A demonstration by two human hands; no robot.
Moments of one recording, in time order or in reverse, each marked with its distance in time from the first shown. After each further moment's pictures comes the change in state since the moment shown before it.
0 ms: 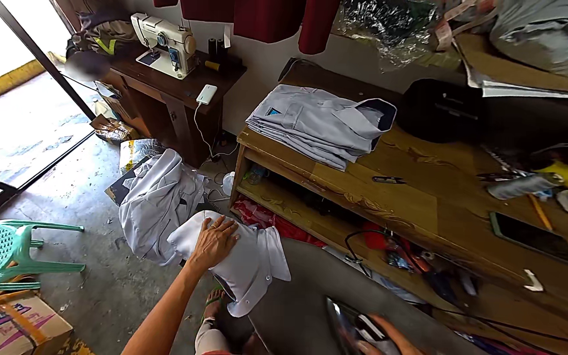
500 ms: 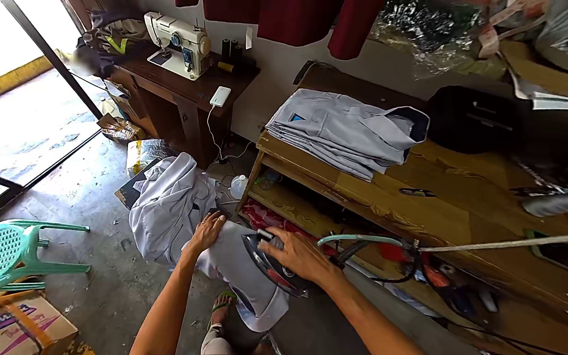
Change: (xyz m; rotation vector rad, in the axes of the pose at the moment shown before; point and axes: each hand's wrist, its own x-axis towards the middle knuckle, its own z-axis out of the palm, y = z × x) left_hand 0.015 -0.108 -0.017 -0.576 -0.022 -0.322; right_hand 0.193 -0.244 0.030 -0.144 -0.199 -0.353
